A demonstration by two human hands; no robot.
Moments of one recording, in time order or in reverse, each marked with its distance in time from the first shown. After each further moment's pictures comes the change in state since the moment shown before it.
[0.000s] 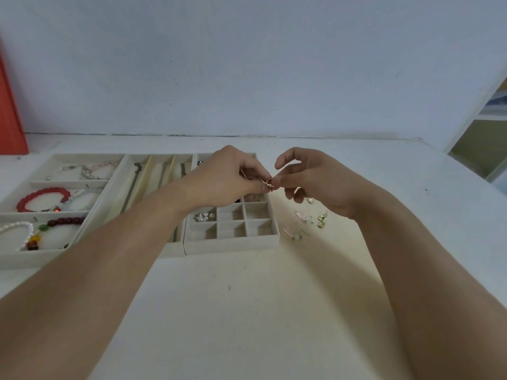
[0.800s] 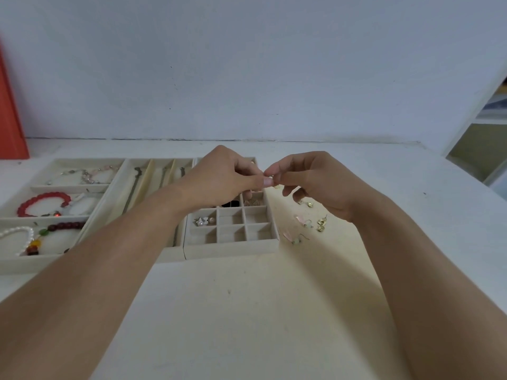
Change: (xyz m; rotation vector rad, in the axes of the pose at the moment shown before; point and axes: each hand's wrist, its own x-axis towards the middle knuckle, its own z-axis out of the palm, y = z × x) left_hand -0.001 0.000 -0.006 -0.010 0.032 -0.043; right_hand 0.003 0.003 -0.004 -0.022 0.029 -0.064
